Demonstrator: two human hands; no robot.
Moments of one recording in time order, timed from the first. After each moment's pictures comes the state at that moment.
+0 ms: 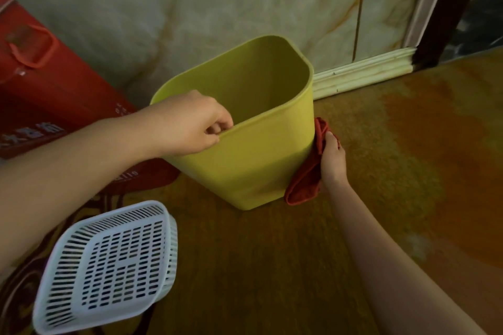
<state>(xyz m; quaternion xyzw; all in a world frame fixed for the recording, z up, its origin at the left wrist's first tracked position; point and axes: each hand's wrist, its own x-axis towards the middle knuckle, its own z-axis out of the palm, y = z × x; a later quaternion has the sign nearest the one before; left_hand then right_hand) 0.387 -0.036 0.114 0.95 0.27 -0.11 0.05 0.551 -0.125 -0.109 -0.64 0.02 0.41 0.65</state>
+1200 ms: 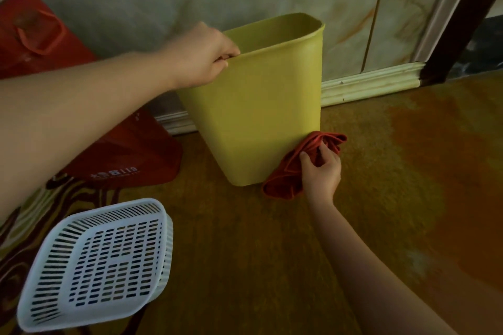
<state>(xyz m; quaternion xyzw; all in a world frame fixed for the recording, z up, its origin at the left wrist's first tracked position) 0.423 0.029 0.133 0.97 0.23 0.02 -0.07 0.515 -0.118 -0.097 -0.76 -0.10 0.23 0.60</state>
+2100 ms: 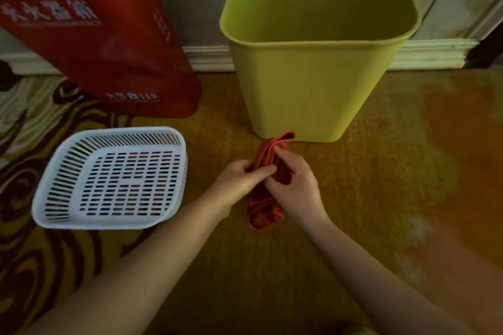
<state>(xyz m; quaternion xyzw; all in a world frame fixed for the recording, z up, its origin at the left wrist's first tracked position) 0.291 -0.125 -0.059 0.55 0.55 0.09 0.62 0.396 -0.193 -0.077 -0.69 -0.41 0.38 0.47</state>
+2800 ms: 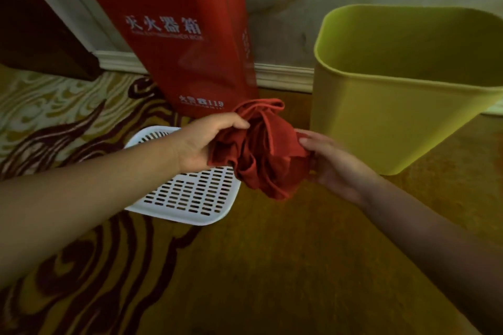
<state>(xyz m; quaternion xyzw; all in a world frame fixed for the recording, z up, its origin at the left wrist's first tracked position) 0.173 -0.047 0.048 0.43 0.51 0.18 0.72 0.382 -0.108 -0.025 -0.45 -0.35 0.70 0.43</state>
